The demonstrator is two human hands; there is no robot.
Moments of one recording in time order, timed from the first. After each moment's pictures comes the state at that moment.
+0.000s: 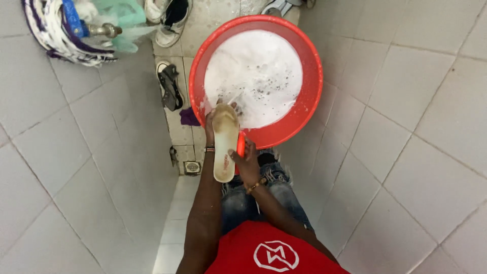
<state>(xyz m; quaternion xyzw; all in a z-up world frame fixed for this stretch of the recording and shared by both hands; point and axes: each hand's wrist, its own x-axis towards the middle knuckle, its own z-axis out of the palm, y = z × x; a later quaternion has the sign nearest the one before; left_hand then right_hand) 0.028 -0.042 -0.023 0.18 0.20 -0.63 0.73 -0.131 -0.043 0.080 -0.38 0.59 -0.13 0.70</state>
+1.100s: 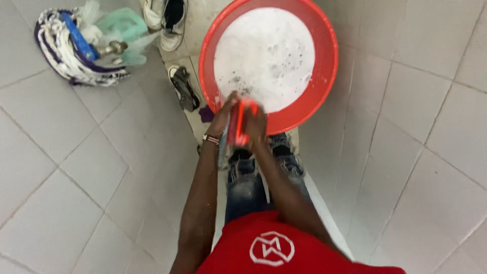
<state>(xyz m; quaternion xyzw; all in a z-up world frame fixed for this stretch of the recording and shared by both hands) 0.097 -0.023 -0.026 0.58 -0.17 -0.69 0.41 -0.045 -0.020 0.070 -0.37 0.67 -0.16 0.62</state>
